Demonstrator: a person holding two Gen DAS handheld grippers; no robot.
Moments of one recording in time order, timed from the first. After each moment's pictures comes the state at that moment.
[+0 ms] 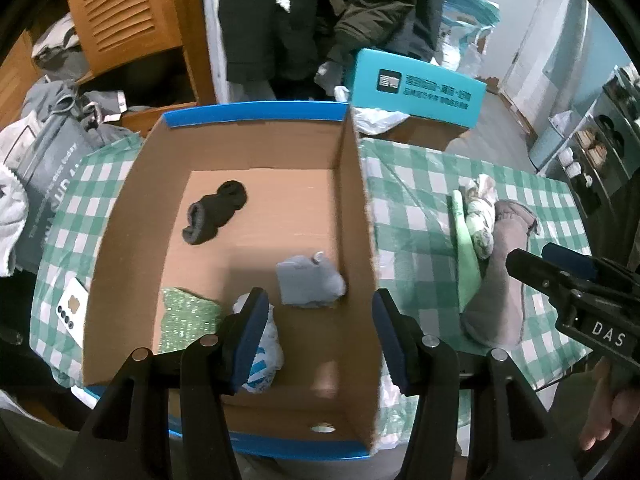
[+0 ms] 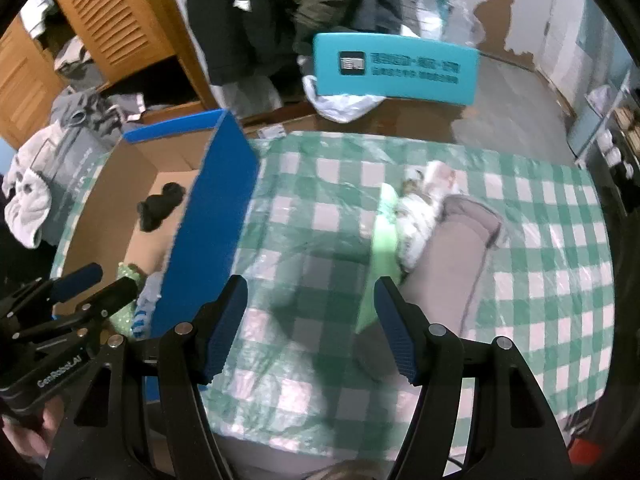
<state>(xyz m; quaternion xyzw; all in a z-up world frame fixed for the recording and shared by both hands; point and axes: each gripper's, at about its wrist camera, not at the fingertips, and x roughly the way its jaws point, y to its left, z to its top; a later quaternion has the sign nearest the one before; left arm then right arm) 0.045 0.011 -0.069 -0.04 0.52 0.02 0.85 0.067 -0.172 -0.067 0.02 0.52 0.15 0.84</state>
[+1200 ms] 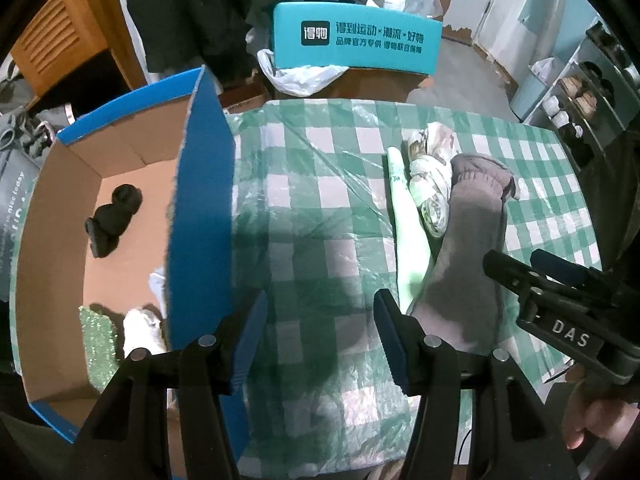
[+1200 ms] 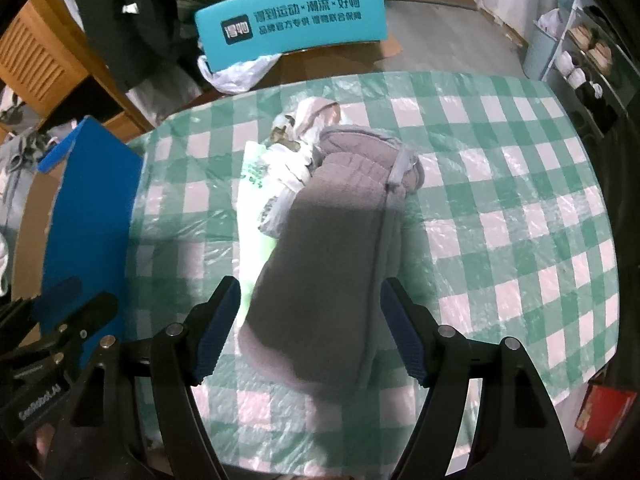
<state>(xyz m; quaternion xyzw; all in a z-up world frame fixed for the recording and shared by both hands) 0.090 -0.090 -0.113 0.00 0.57 -0.03 0.82 0.089 -0.267 -0.135 0.08 0.57 0.06 0.82</state>
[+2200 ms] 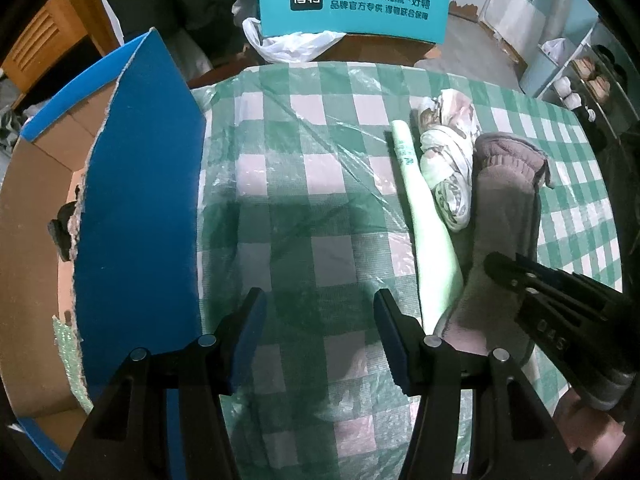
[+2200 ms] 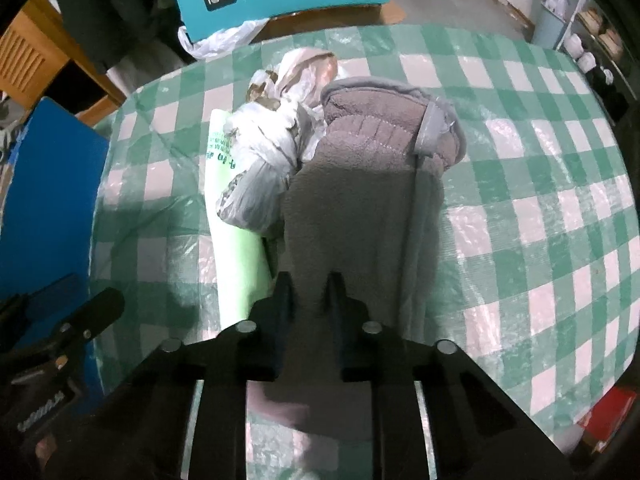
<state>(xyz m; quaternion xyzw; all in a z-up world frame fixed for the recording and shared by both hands) 0.113 -0.102 -0.154 0.01 0.61 -0.03 0.79 0.105 -0.268 -0.182 0.08 0.60 0.06 0.80</state>
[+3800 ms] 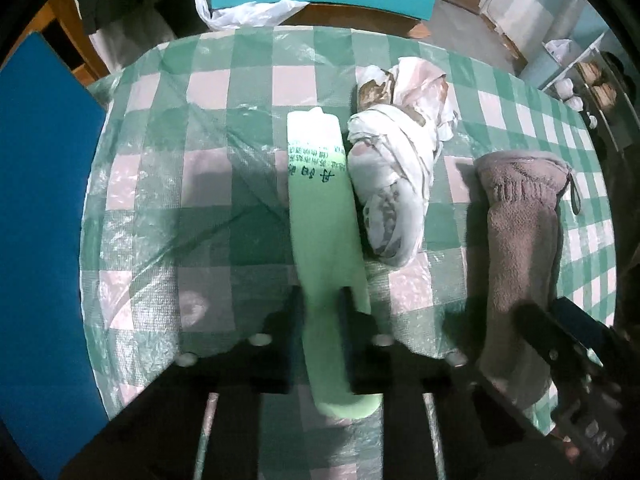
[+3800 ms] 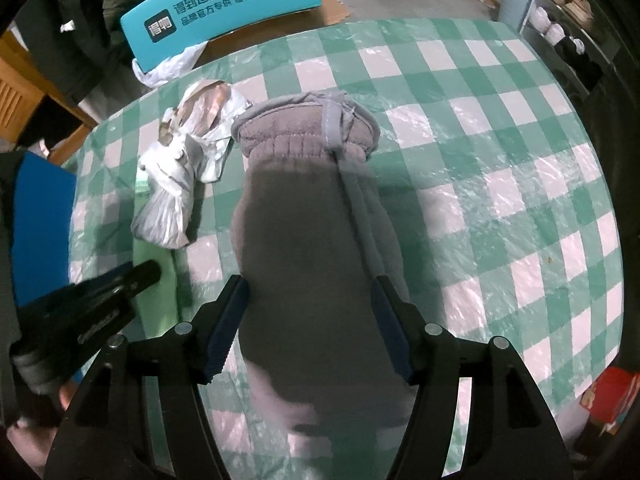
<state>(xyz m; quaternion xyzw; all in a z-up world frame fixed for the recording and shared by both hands) 0.153 -0.166 -0.199 -0.04 0.64 -0.04 0.77 0.100 -0.343 -0.180 0.11 0.60 0.02 0.79</state>
